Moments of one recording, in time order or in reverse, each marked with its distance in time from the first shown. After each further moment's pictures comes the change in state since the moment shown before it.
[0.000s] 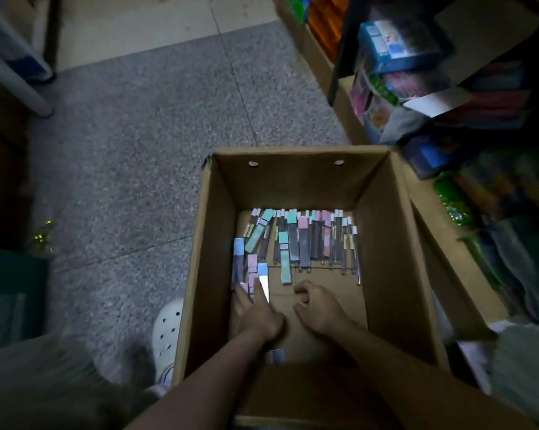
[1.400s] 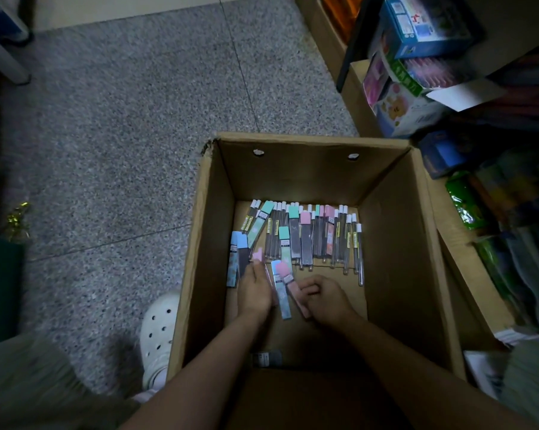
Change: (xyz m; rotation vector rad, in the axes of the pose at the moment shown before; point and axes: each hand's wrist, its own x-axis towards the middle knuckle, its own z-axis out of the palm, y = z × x) left_hand 0.024 0.019 -0.020 -0.760 0.155 -0.017; right_hand 0.025 0.013 0.004 0.432 0.080 0.164
